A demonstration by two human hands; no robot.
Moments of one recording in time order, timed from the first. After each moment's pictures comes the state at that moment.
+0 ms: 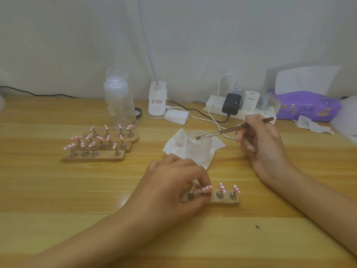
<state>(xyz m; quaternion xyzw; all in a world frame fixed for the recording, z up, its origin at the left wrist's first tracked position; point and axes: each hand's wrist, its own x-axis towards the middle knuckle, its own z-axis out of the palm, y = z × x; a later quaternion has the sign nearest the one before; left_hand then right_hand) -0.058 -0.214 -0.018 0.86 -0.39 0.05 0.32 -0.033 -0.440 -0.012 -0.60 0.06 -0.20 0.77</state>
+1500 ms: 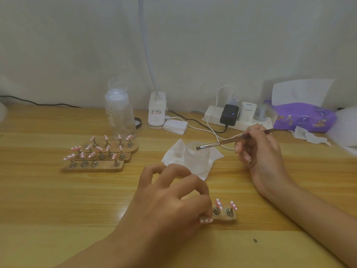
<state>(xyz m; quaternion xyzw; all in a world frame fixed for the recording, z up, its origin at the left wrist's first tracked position) -0.075 -0.211 -0.006 0.83 -0.47 0.24 0.18 -0.034 -0.442 -0.013 -0.60 0.06 -0.23 0.77</state>
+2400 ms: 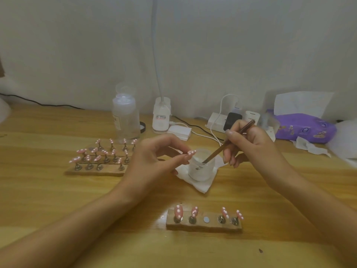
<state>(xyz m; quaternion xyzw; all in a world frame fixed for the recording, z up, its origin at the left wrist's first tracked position) 0.003 -0.203 -0.006 0.72 -0.30 0.04 0.62 -0.027 -0.436 0.021 -0.80 -0.07 -0.12 0.58</state>
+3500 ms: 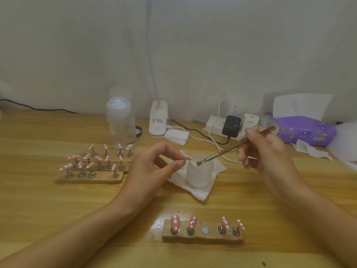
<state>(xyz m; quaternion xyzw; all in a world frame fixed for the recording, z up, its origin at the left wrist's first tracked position) 0.012 -0.209 -0.023 0.77 -0.24 0.07 0.59 -0.031 -0.448 0.010 -0.72 0.00 -0.19 0.67</state>
